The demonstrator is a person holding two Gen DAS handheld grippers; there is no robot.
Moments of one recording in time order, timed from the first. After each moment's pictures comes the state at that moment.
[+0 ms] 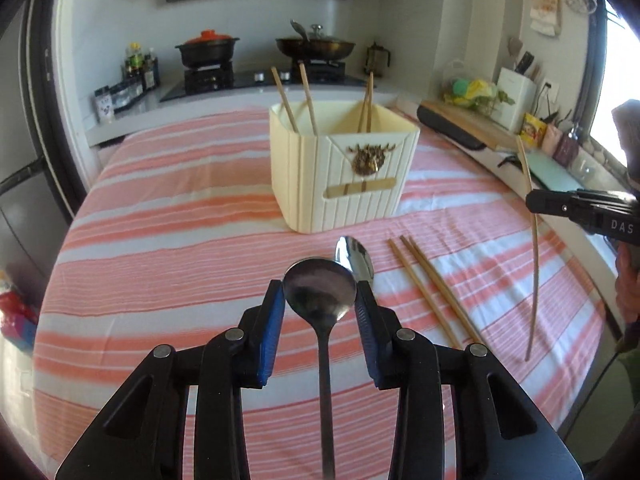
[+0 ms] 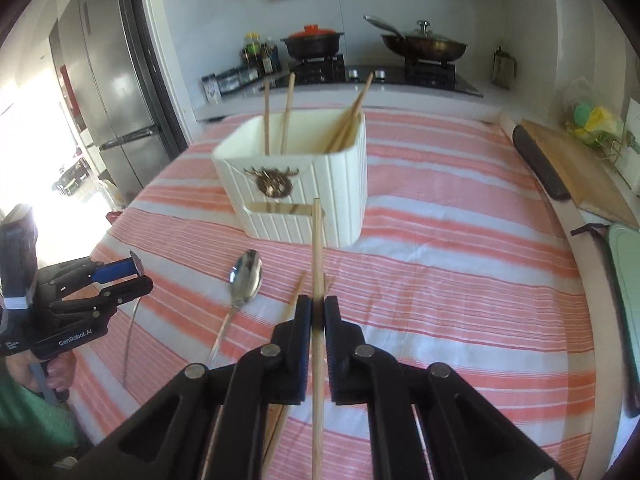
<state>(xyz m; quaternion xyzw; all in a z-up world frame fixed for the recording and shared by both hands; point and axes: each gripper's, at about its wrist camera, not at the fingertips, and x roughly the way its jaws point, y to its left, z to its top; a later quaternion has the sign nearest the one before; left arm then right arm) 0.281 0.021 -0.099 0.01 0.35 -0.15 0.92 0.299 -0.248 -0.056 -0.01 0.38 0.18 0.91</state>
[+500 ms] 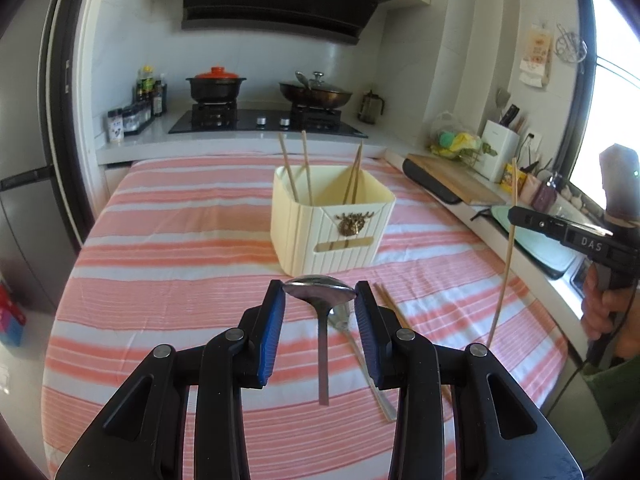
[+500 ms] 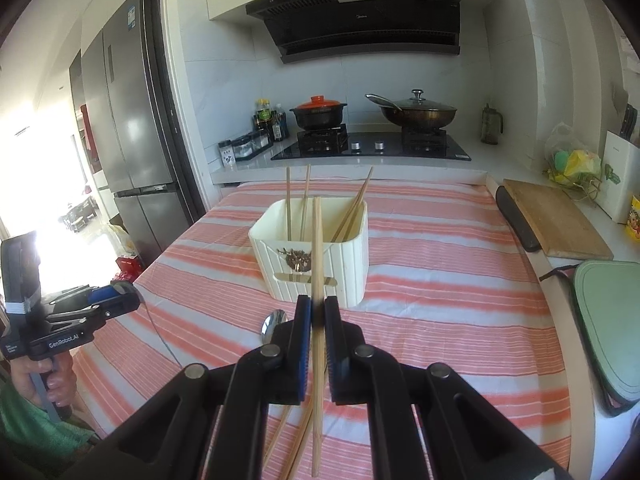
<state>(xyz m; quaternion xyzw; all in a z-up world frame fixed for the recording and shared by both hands) 0.265 0.045 -0.045 -0.04 0.30 -0.17 0.94 0.273 -0.255 -0.002 0.02 0.29 0.17 0.94</state>
